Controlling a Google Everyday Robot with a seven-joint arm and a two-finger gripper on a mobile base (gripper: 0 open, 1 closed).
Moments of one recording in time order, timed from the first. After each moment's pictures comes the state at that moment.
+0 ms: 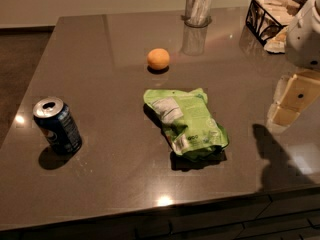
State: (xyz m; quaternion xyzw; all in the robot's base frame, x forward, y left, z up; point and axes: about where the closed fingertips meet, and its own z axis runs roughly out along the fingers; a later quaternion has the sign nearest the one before) arm 0.438 -0.216 0.978 -0.60 0.78 -0.04 0.16
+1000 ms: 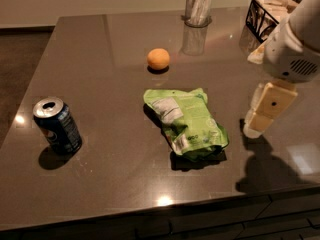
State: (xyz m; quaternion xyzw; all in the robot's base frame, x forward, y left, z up) arm 0.450 -0.191 0.951 -0.59 0.79 0.00 0.17
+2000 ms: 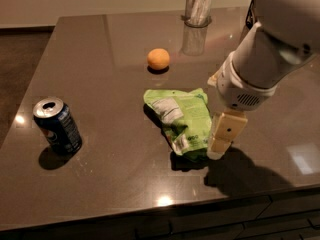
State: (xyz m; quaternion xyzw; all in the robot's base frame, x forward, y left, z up) arm 0.448 -0.129 0.893 -0.64 0.75 0.02 0.17
